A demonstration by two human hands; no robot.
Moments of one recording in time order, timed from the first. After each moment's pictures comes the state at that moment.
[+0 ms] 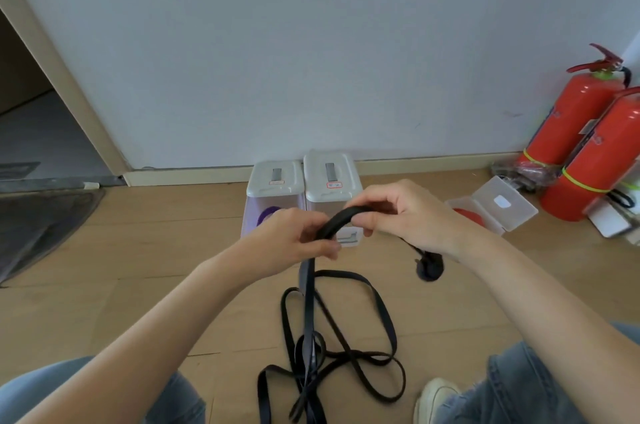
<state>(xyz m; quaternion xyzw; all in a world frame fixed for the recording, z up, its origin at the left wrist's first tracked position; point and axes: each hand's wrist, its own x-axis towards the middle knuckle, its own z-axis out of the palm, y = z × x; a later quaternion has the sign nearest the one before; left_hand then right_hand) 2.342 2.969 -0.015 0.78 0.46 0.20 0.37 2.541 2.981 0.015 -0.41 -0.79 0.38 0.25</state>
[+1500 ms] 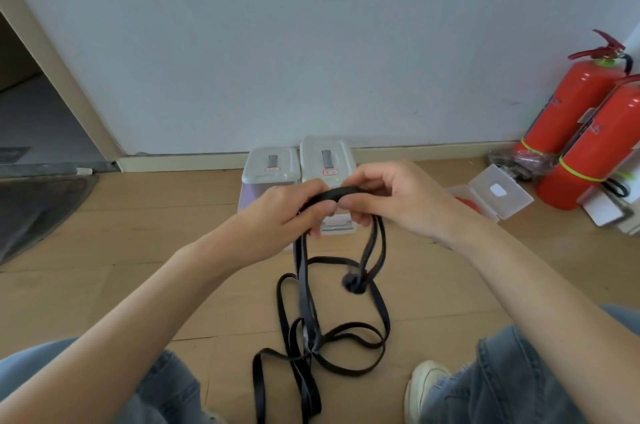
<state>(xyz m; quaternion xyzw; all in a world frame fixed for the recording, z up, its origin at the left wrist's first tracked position) 2.347 2.959 0.003 0.81 0.43 0.25 0.30 2.537 2.974 0.016 -0.39 -0.74 0.46 0.29</state>
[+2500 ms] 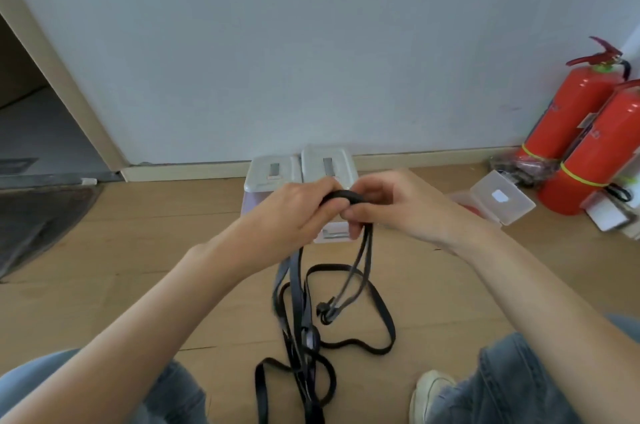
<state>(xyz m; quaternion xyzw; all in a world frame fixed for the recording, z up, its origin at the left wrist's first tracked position) 2.360 2.957 0.022 0.84 0.45 0.23 0.21 2.542 2.977 0.022 -0.41 -0.75 0.45 0.24</state>
